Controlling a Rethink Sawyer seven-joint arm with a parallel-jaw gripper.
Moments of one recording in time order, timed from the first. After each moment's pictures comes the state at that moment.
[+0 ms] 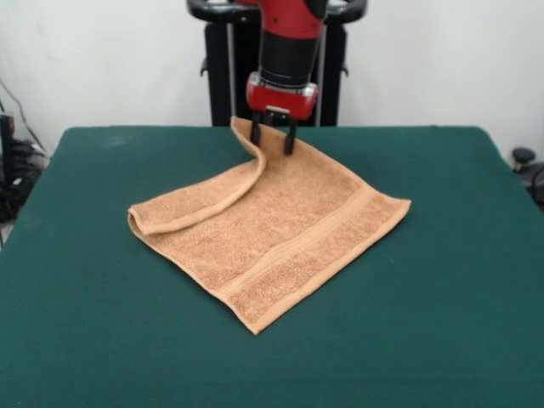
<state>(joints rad) -0.16 -0.50 -0.19 2.12 -0.31 -0.16 2.00</state>
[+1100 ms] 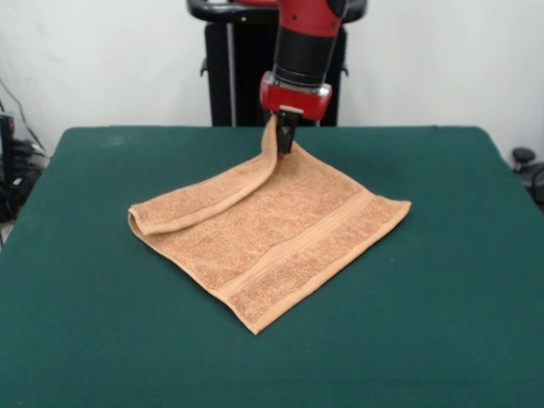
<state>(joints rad) -0.07 -0.49 -0.22 2.12 -0.25 -0.22 2.00</state>
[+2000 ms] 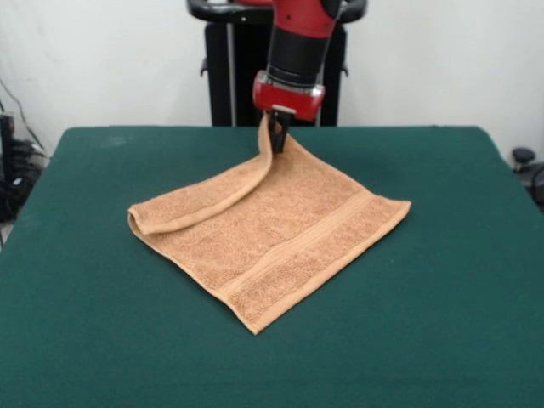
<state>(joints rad) -0.07 -0.48 -0.25 2.12 -0.23 -0.24 2.00</state>
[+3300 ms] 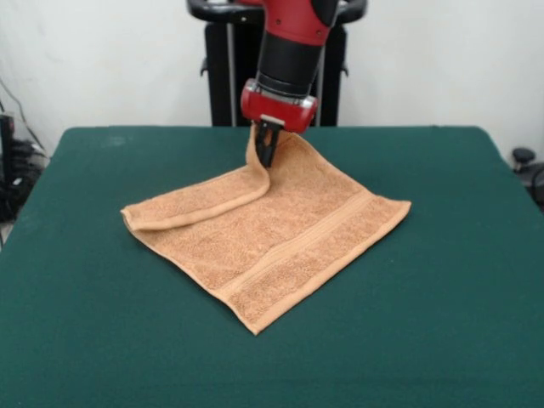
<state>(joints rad) -0.08 -0.50 -0.25 2.05 -0.15 -0.19 2.00</state>
